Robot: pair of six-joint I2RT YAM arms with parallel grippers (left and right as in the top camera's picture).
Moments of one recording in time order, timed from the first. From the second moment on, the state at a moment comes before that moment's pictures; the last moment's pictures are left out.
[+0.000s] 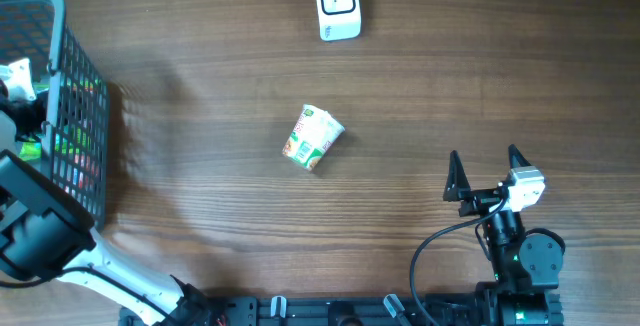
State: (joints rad) left arm 0.74 2.06 1.53 -0.64 0.30 0.36; right arm 0.00 0.01 0.01 0.00 -0.12 0.07
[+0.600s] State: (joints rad) left arm 0.72 2.11 1.53 -0.54 0.14 0.39; right arm 0.00 0.01 0.01 0.00 -0.12 0.07
